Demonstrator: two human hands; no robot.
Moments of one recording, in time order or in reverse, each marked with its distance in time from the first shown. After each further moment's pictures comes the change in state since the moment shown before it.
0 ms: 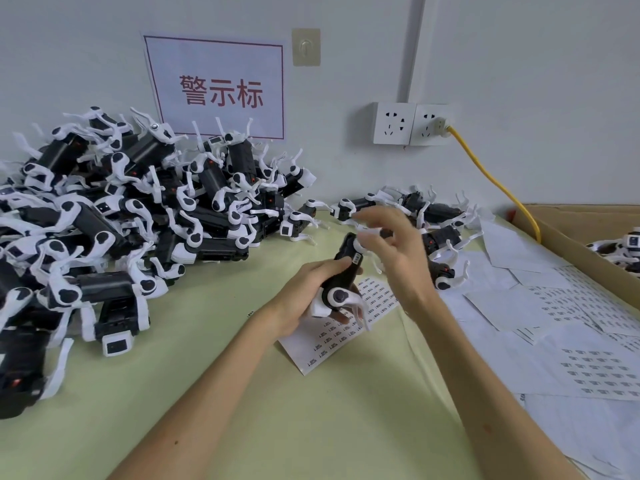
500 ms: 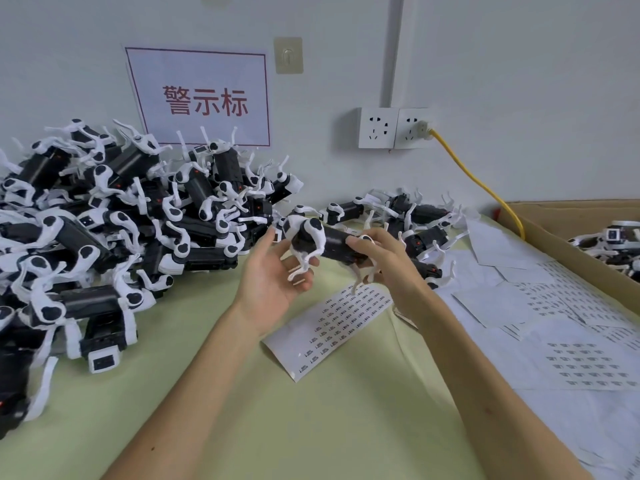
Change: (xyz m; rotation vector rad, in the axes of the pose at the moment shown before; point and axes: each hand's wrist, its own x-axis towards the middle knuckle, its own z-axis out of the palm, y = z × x) left_hand 0.000 0.011 -0.024 -0.488 0.118 0.176; right_hand 0.009 0.023 -0.012 0.216 -0.145 0.461
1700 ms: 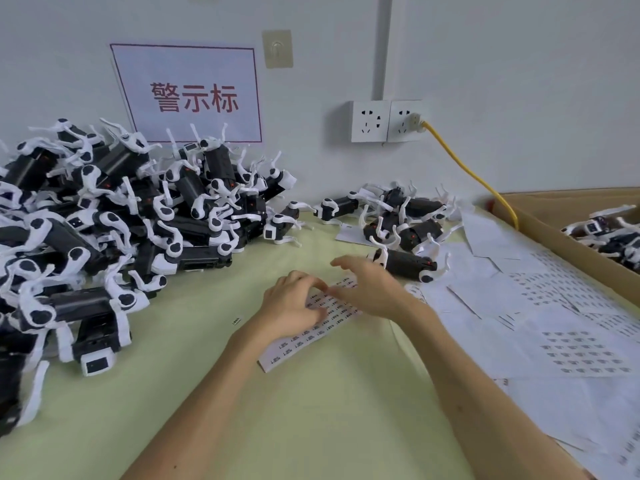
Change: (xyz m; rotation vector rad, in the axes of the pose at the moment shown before) left_hand 0.009 -0.038 -0.009 1.722 -0.021 -0.022; right_hand 0.004 0.033 0.006 -0.933 -0.162 -0.085
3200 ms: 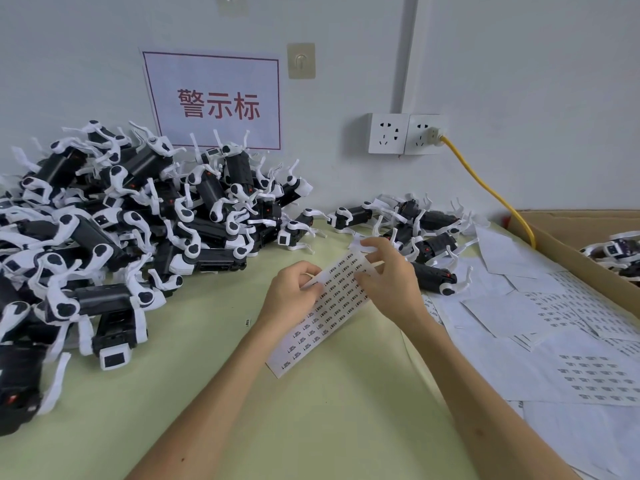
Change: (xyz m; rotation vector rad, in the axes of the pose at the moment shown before) left_hand -0.008 0.004 -0.016 -0.624 0.288 -0.136; right_hand 0.002 -0.009 -0.003 0.460 0.392 0.048
